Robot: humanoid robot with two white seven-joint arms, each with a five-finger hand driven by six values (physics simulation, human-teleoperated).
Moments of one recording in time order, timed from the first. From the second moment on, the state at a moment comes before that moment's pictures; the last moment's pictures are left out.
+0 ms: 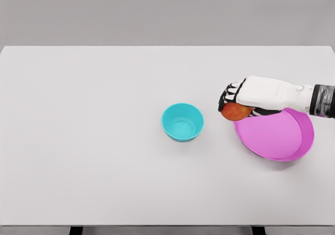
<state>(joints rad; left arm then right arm) 0.02 0.00 -0.08 -0.08 -0.17 0.00 -0.01 -0.49 -0.84 0.46 -1.69 0.34 -0.61 0.61</state>
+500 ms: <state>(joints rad) 0.02 0.00 -0.08 -0.08 -0.17 0.00 -0.01 -0.58 -0.71 0.53 -1.70 0.35 -0.61 0.61</state>
